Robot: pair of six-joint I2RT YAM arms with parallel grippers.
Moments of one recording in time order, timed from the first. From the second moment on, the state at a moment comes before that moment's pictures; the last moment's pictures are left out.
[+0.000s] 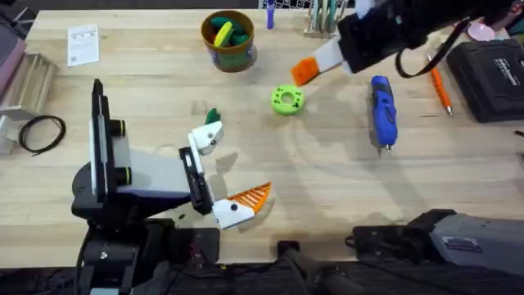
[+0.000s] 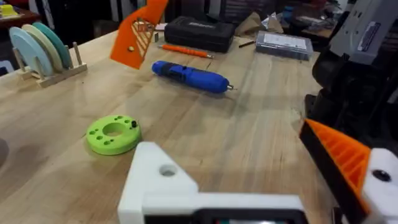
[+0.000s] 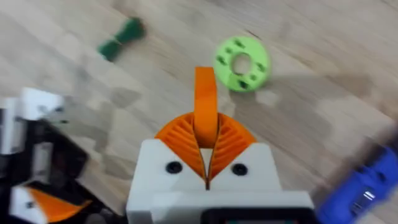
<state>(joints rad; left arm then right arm) -0.02 0.01 0.01 -0.13 1.19 0.03 0.43 1.43 1.47 -1.10 -0.22 -0.02</state>
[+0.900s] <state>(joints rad) -0.02 0.01 0.01 -0.13 1.21 0.03 0.37 1.17 0.61 0.16 -1.13 0.91</state>
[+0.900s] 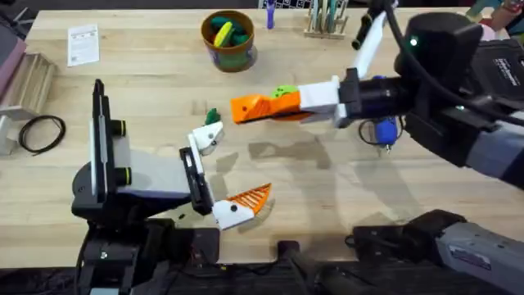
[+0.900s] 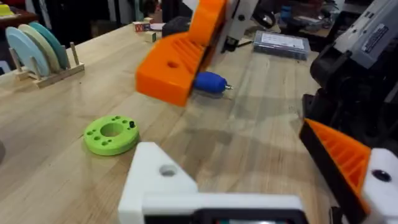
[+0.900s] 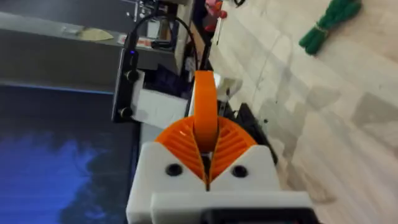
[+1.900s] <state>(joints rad) -0.02 0.01 0.01 -0.13 1.21 0.03 0.35 1.41 0.45 0.84 -1.39 1.27</state>
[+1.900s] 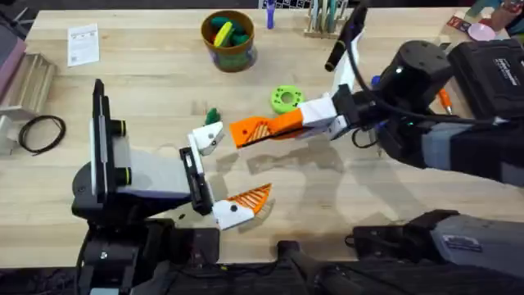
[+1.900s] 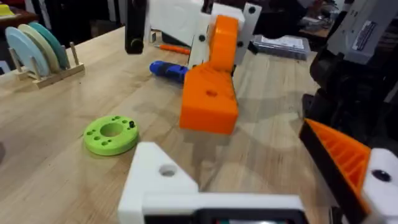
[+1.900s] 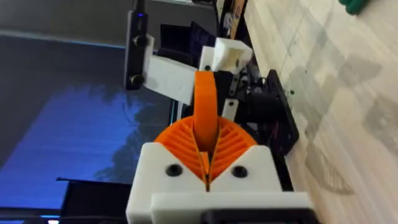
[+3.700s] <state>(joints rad) -0.02 0.01 0.01 -0.13 1.21 0.03 0.41 1.66 0.31 1.27 -1.29 1.43</state>
